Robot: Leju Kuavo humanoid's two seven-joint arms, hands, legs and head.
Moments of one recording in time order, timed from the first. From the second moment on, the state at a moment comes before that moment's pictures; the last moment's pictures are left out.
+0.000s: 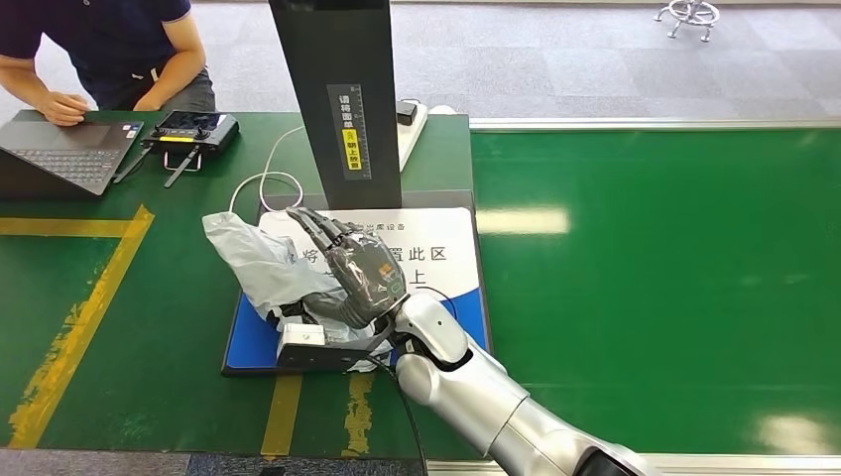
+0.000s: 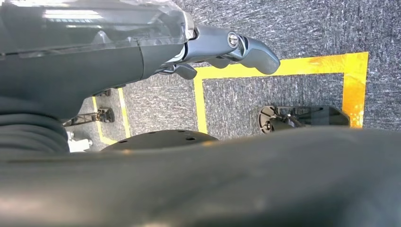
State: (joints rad) left arm -0.04 -0.16 0.24 -0.18 -0.32 0.19 -0.03; right arm -0.65 0.22 0.76 -0.72 0.76 -0.45 -0.32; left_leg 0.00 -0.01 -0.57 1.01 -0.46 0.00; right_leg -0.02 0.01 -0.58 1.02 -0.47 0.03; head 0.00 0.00
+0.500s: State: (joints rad) left arm -0.04 -0.16 0.24 -0.18 -0.33 0.19 -0.03; right arm -0.66 0.23 0.74 -0.67 0.77 -0.45 -0.32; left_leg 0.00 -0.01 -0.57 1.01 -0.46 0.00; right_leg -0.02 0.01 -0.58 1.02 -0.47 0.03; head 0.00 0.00
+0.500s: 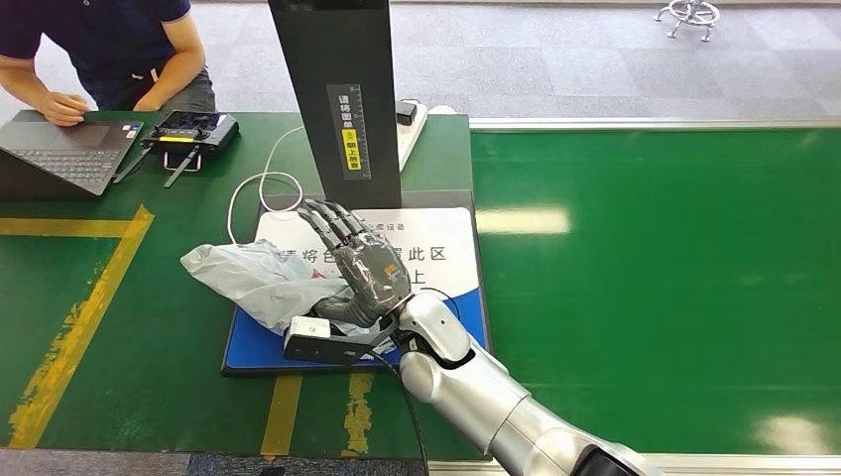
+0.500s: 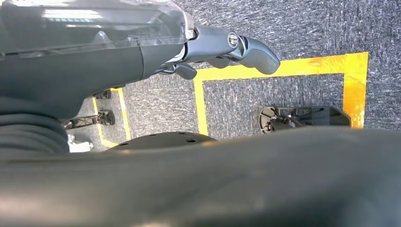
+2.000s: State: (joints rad) left arm -0.04 -0.15 0.25 -0.18 -0.39 0.17 -0.03; right arm -0.69 0.17 0.69 -0.49 1.51 -0.65 0.26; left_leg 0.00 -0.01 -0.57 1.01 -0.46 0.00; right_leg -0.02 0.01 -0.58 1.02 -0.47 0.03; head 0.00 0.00
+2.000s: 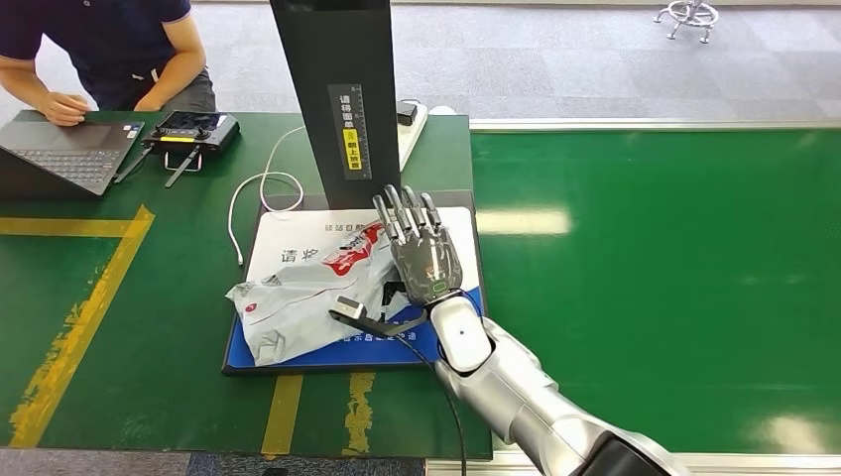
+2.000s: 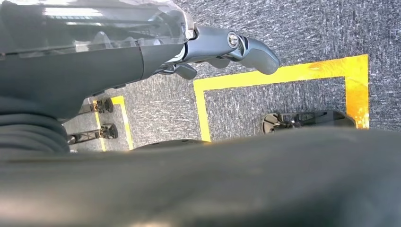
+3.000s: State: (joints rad) left arm -0.04 -0.15 0.30 -0.18 -0.38 0.19 -0.03; right arm -0.73 0.11 0.48 -0.47 1.45 -0.27 0.30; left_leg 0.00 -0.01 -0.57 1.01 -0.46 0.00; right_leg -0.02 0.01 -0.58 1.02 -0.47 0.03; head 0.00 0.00
